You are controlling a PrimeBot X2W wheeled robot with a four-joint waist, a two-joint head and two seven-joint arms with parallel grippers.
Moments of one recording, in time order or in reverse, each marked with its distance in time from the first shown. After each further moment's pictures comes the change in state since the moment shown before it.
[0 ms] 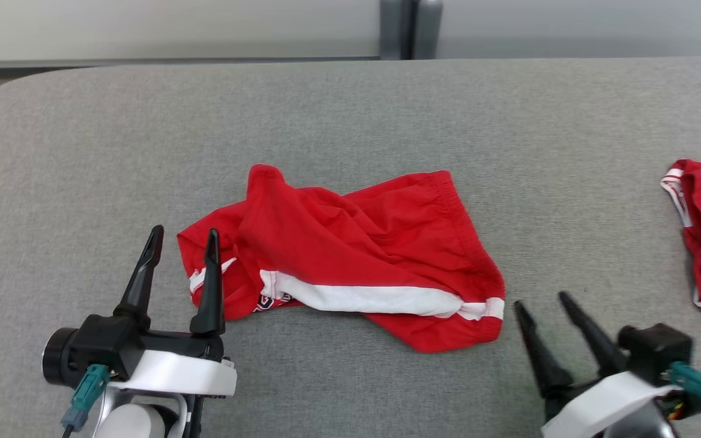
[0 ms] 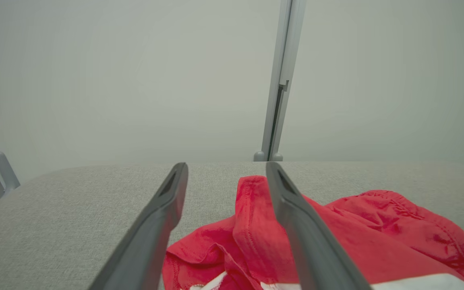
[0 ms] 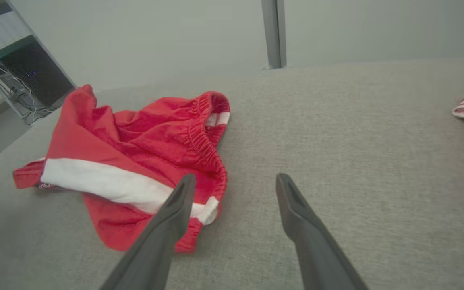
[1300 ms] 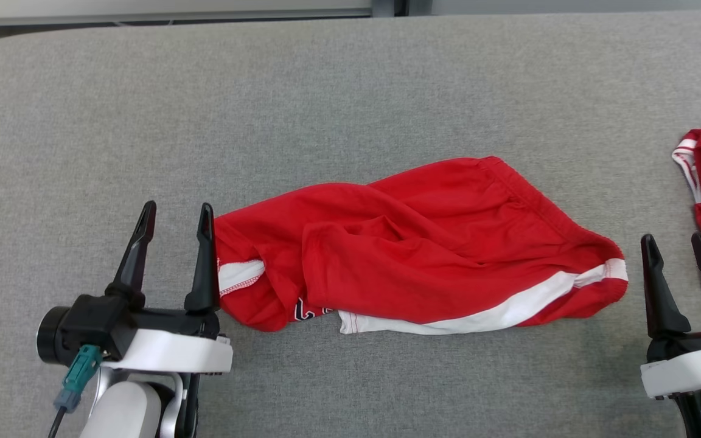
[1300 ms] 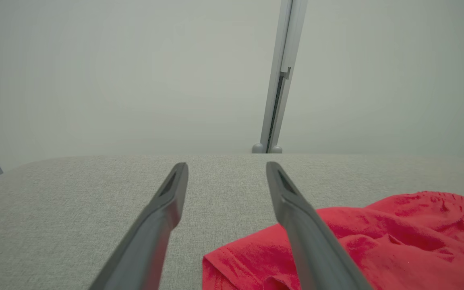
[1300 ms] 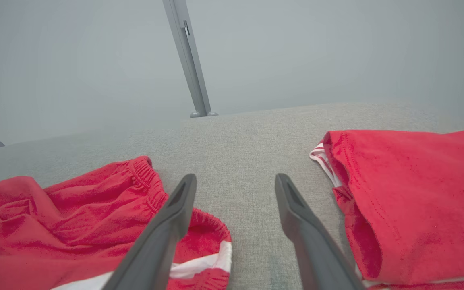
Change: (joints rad) left arm -0.074 -0.033 0.025 0.044 0.011 -0.029 -0.025; right arm -0.070 -0.066 -0.193 0.049 0.057 0.000 -0.139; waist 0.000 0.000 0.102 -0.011
